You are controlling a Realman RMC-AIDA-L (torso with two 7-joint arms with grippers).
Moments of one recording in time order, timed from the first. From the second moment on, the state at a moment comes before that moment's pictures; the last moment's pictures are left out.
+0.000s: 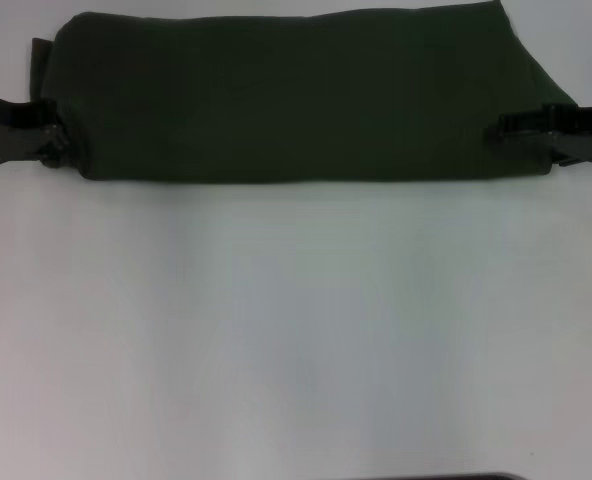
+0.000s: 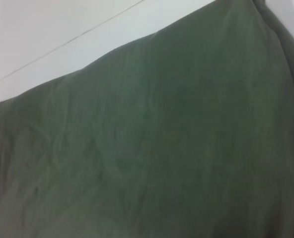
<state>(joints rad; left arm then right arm) -0.78 -1.92 -2.35 -0.57 -0.56 1.18 -2.81 0.66 1.98 -0.58 -0.65 -2.49 -1.29 2.50</state>
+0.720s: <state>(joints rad) -0.78 -1.93 -2.35 -0.60 -0.56 1.18 -2.81 0.65 1.97 -0.58 -0.64 -2.51 -1.30 2.52</state>
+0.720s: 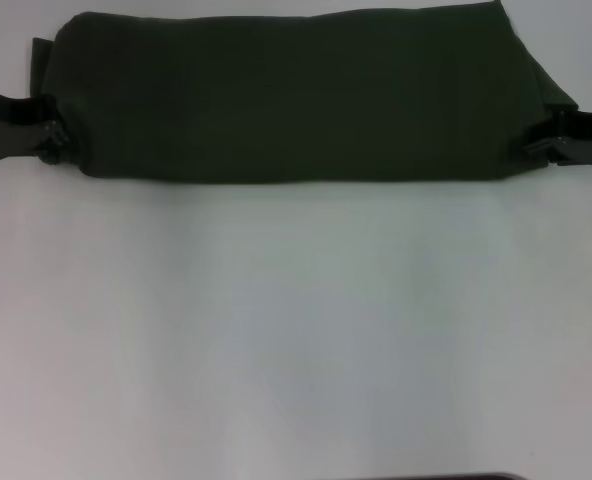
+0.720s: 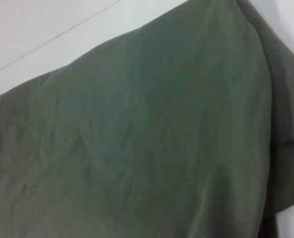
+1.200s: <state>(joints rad) -0.78 -1.93 -2.34 -0.59 -0.56 1.20 -2.81 0.66 1.96 -0.58 -0.65 -2.51 -1.31 2.53</state>
